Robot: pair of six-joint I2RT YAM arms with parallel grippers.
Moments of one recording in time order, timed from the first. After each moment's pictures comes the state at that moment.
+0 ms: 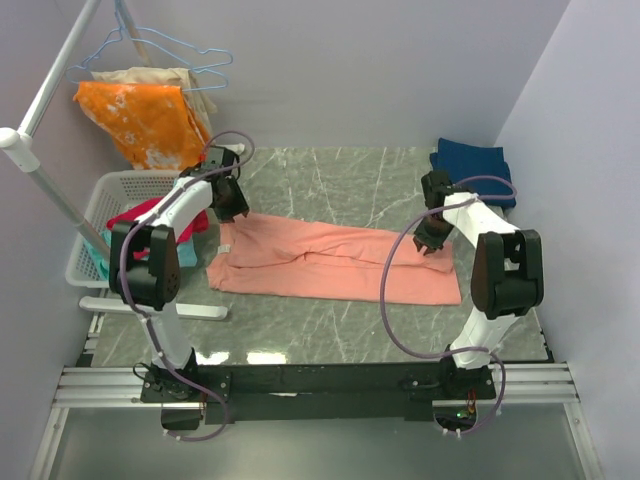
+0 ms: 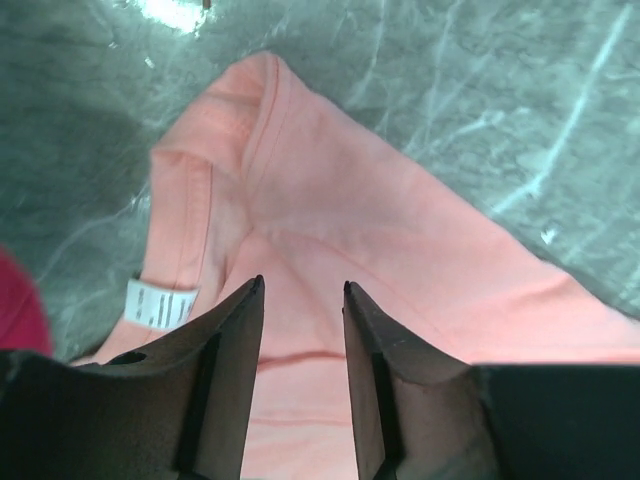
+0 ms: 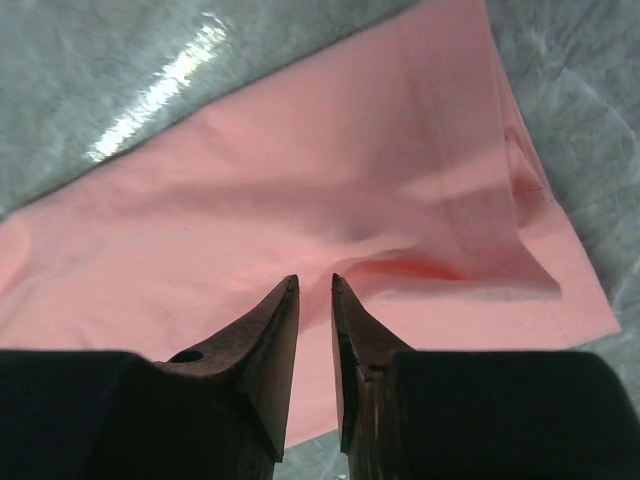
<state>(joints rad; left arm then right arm) -0.19 1.89 1.48 -0.67 -0.07 -0.61 0.09 1.76 1.26 -0.84 0.18 0.73</state>
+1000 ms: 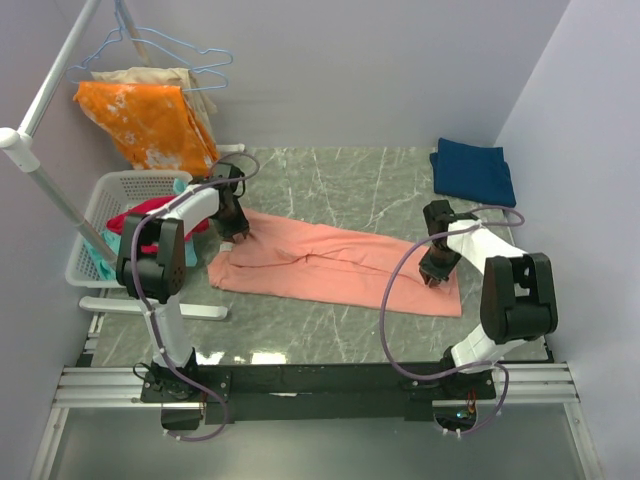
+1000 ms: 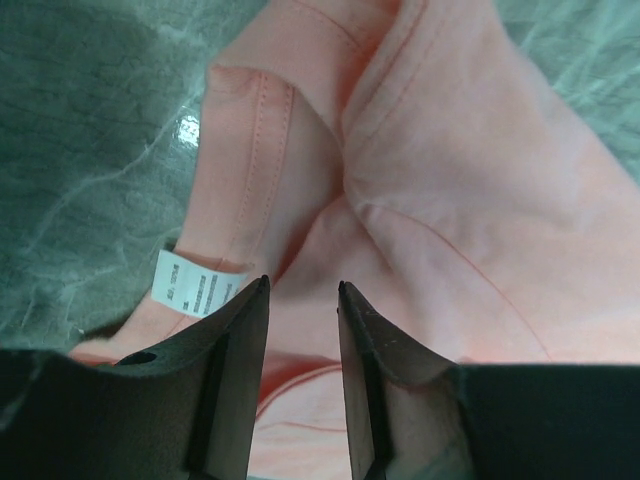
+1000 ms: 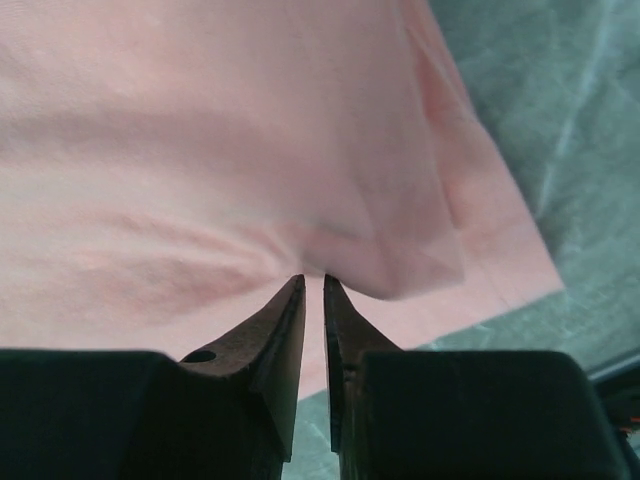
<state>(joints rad) -0.20 1.92 1.38 -0.68 -0.08 -0.62 0.09 1.60 0.95 -0.83 0.20 0.79</state>
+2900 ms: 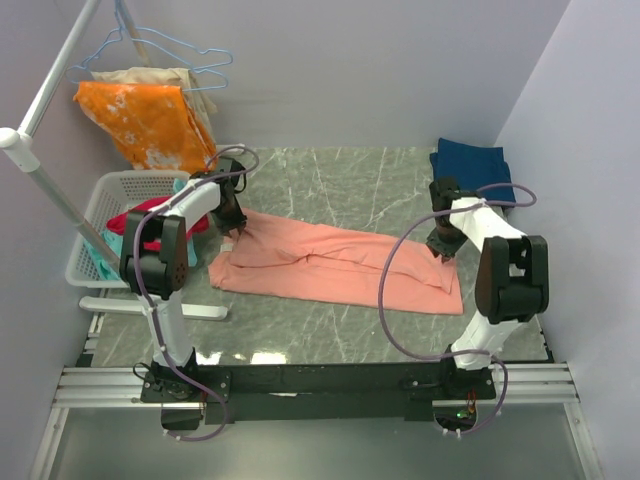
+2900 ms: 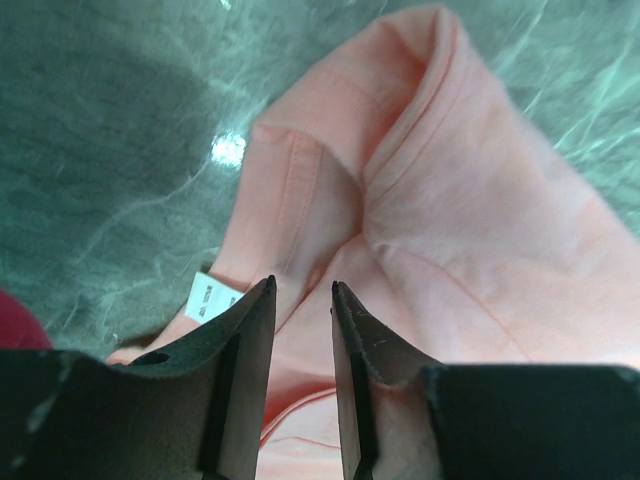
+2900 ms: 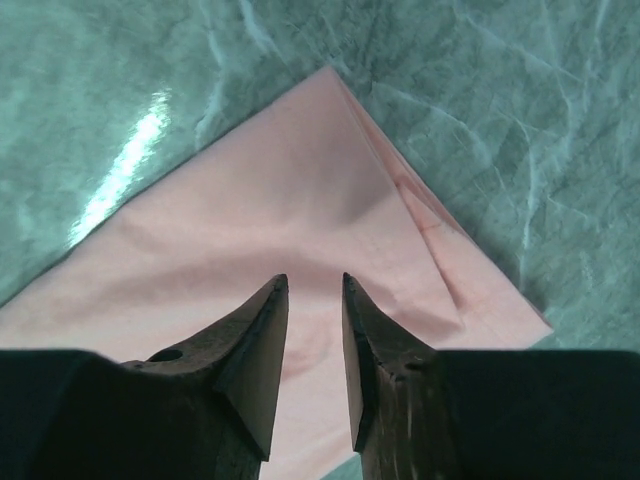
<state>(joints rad) -0.20 1.97 1.46 -0.75 -0.17 -0.63 0.04 1.71 1.18 -0.88 0.36 0.85</state>
